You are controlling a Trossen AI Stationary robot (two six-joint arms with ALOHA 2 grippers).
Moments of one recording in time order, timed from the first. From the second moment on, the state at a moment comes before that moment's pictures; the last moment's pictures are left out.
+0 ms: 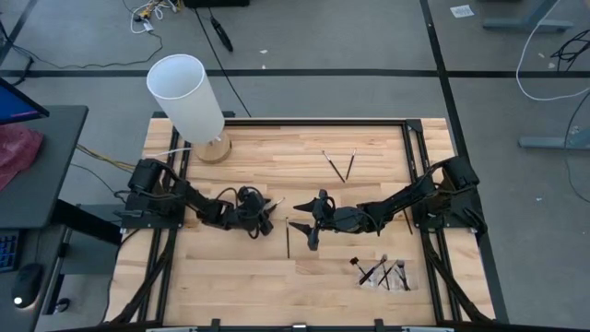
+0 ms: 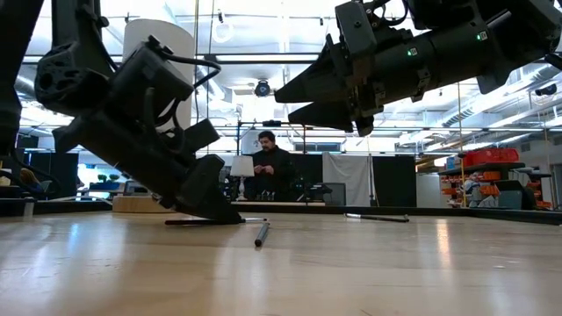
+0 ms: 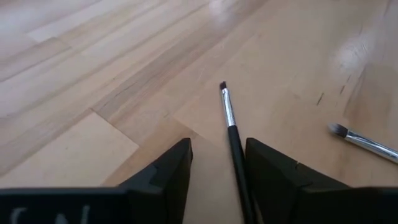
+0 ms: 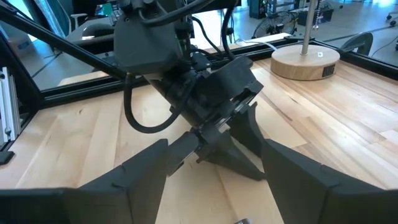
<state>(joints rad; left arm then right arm) -0.21 1.85 0.46 0.62 -0.68 -0.58 0.28 1.79 0.75 0.78 0.45 0.25</state>
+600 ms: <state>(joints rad) -0.21 1.91 0.47 0.68 -0.62 -0.55 0.28 1.79 0.75 0.78 0.45 0.25</state>
